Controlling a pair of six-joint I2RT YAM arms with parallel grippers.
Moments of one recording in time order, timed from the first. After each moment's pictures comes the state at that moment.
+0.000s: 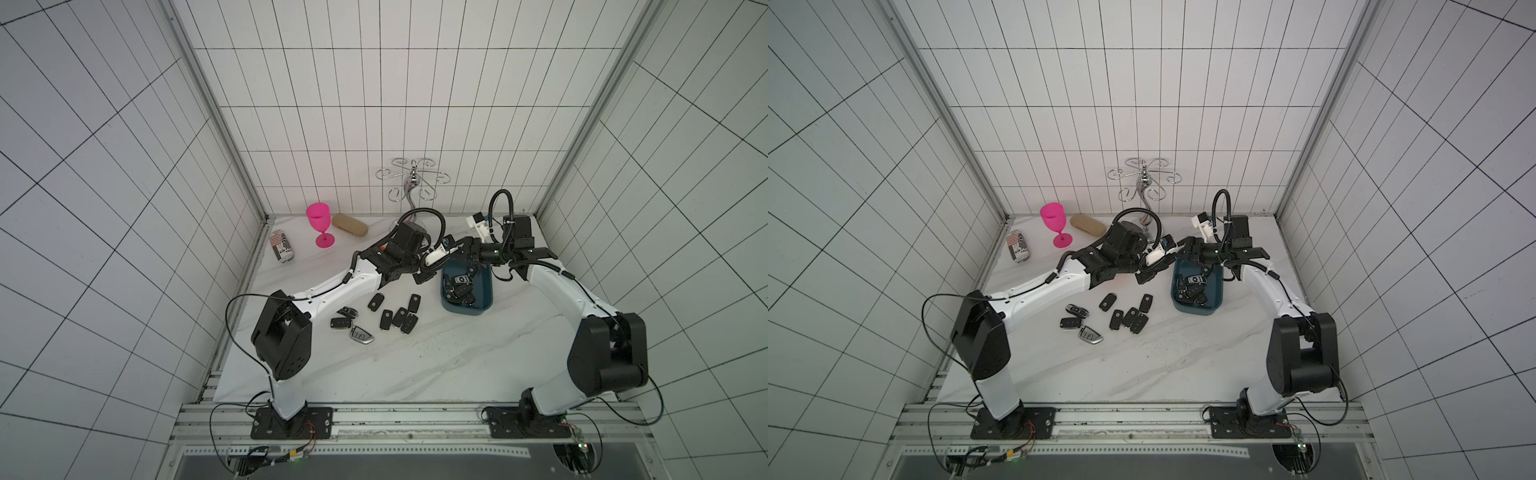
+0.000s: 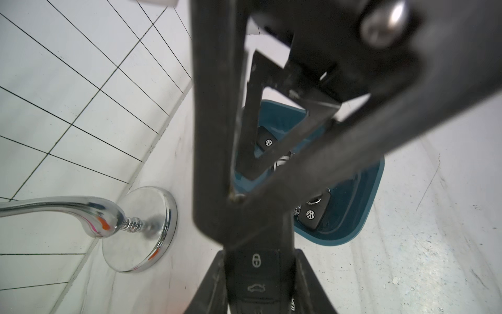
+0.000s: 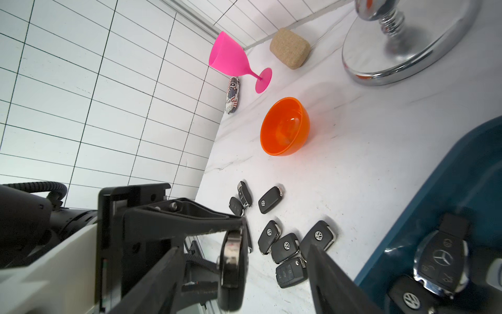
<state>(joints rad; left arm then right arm) -0.77 1.81 1.56 -0.38 0.21 0.45 0.15 1.57 1.20 -0.30 -0.97 0.41</state>
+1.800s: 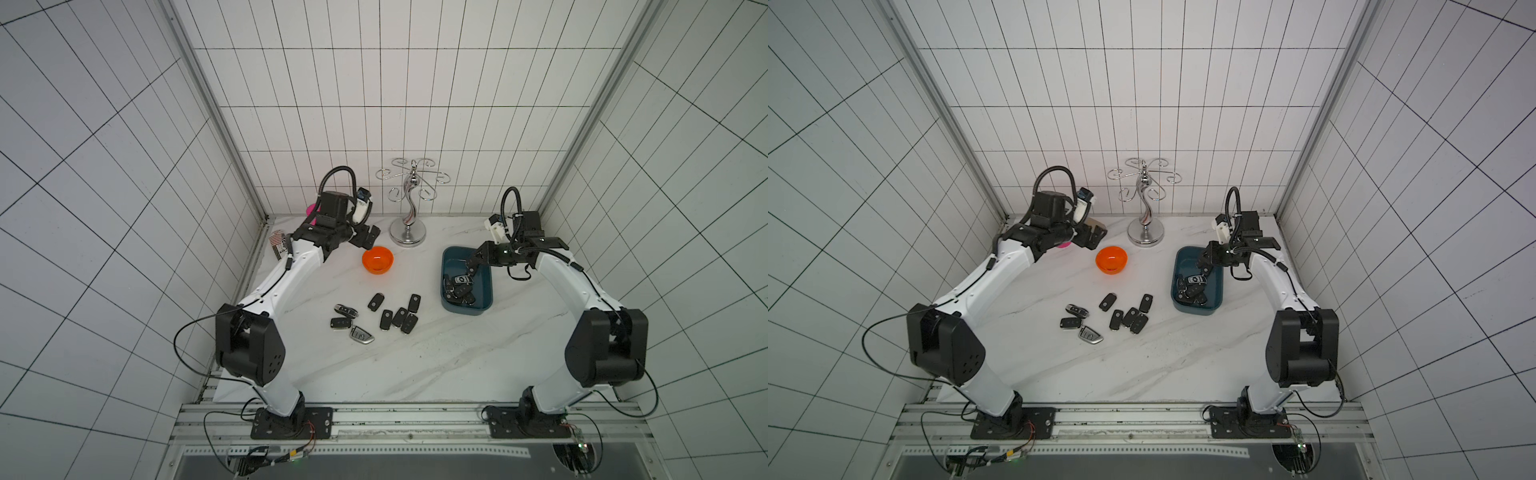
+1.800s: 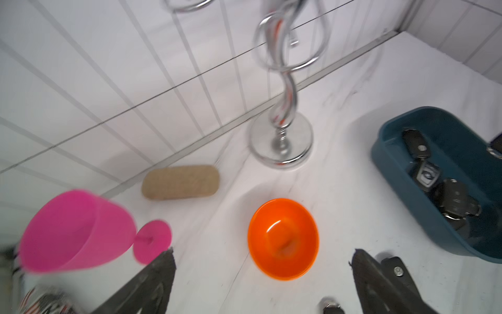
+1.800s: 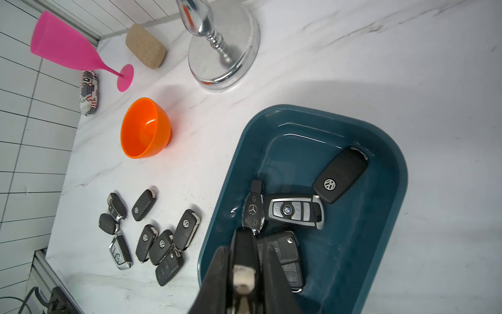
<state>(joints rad) -0.24 1.65 1.55 -0.58 0.18 0.18 0.04 1.64 1.35 -0.68 -0.49 0.06</state>
